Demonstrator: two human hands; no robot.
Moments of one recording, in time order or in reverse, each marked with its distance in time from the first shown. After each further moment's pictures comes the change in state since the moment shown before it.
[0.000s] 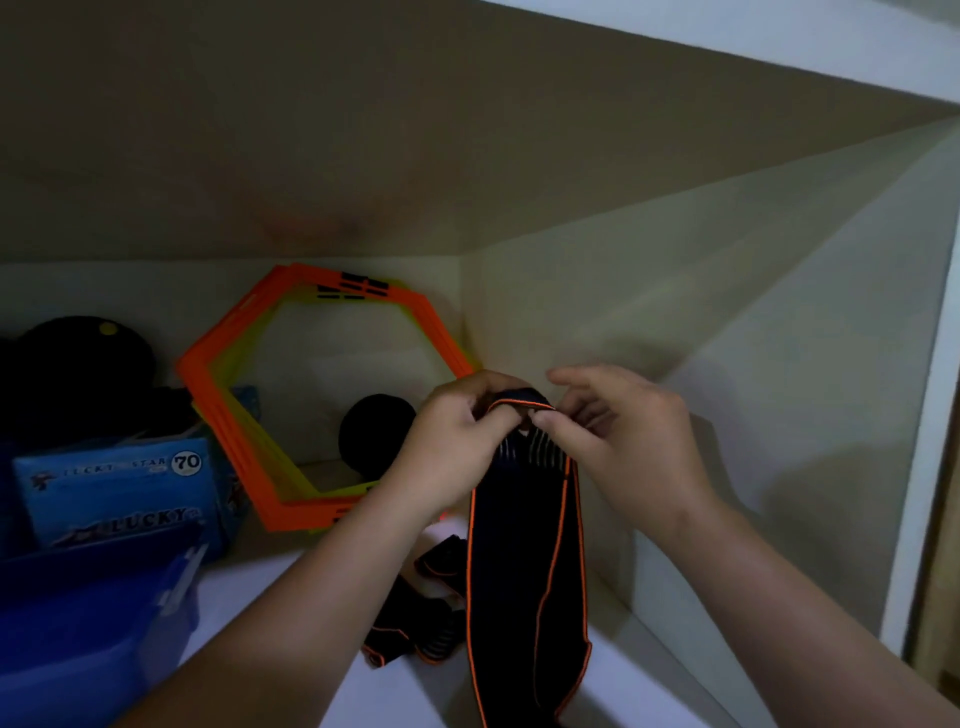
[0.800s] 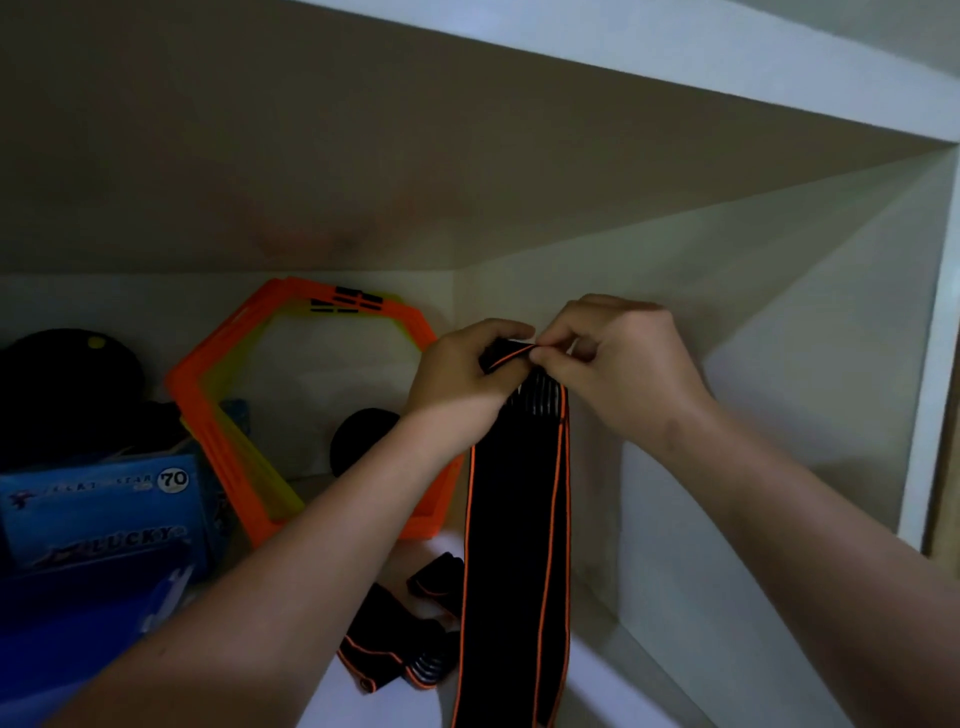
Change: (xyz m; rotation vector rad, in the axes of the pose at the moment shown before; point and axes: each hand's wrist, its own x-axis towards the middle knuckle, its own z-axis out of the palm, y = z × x) left_hand 0.052 0.020 -0.002 0.160 0.117 0.217; right_hand 0.073 -0.017 -0.021 -0.210 -0.059 -0.255
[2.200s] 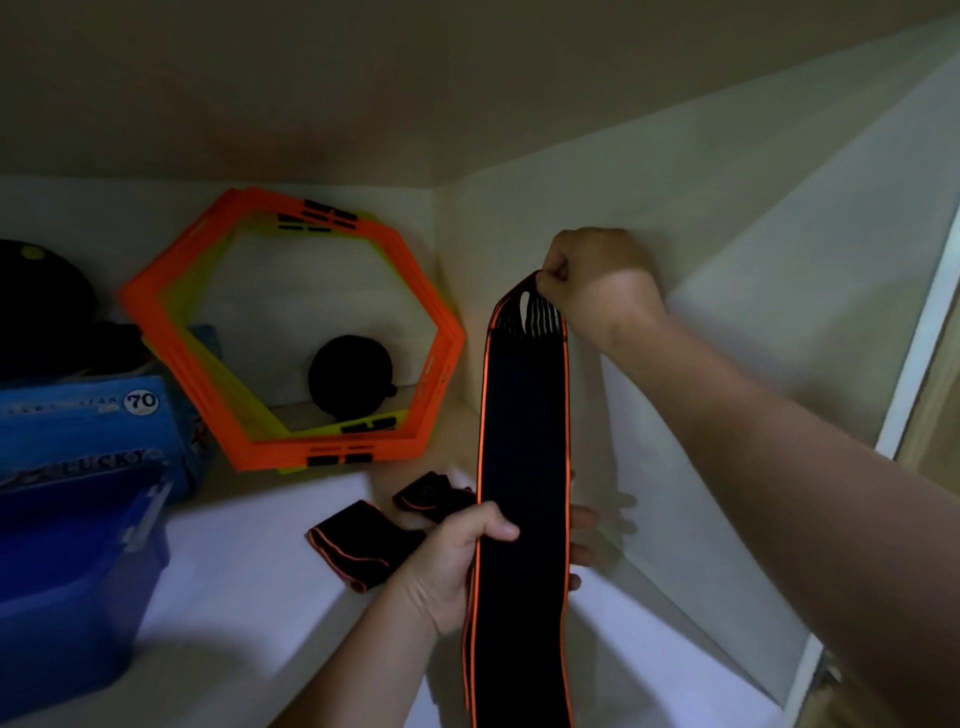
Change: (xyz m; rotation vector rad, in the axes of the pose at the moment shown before) left_hand -0.184 -0.063 0.042 -1.183 -0.586 -0.834; right_hand 0.010 0.037 0.042 -0.334 -0.211 0.279
